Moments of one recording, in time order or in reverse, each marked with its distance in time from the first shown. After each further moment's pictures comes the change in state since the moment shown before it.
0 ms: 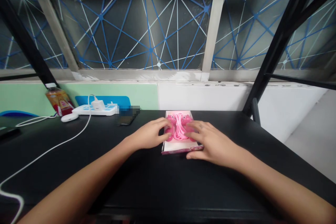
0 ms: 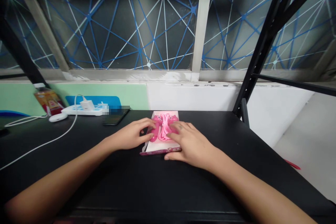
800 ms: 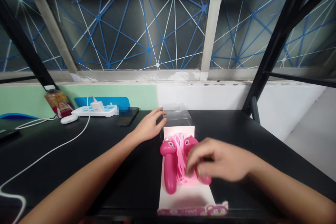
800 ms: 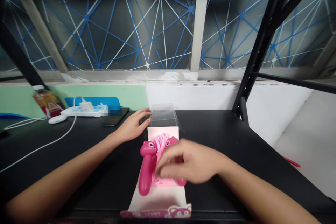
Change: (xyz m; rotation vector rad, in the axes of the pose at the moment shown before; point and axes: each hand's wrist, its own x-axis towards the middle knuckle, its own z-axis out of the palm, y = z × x) left_hand 0.024 -0.023 0.015 0.056 0.277 -0.193; right_hand -0.013 -0.018 -0.034 0.859 -0.315 -0.083
